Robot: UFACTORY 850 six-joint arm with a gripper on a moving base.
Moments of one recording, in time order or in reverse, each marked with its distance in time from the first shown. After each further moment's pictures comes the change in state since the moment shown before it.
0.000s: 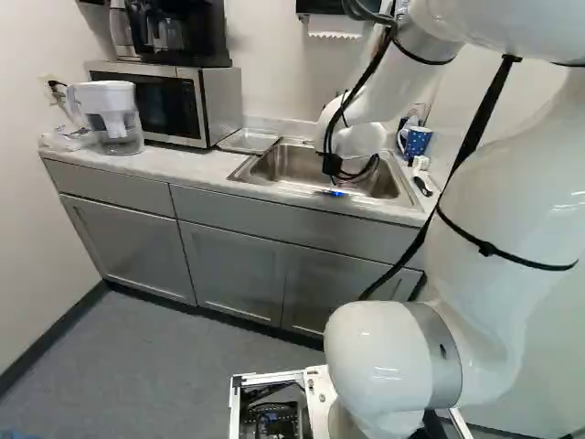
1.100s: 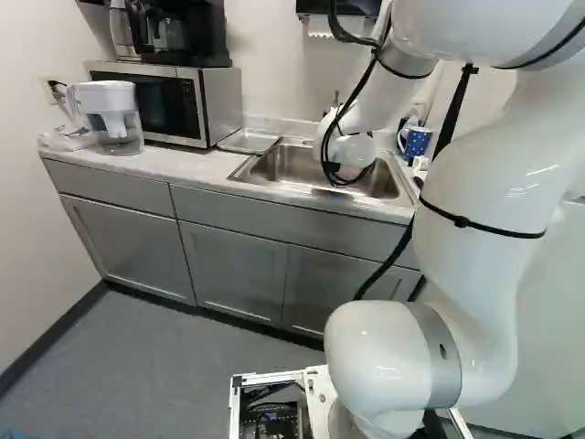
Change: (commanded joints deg) arm -0.2 -9.7 -4.5 0.0 11.3 0.0
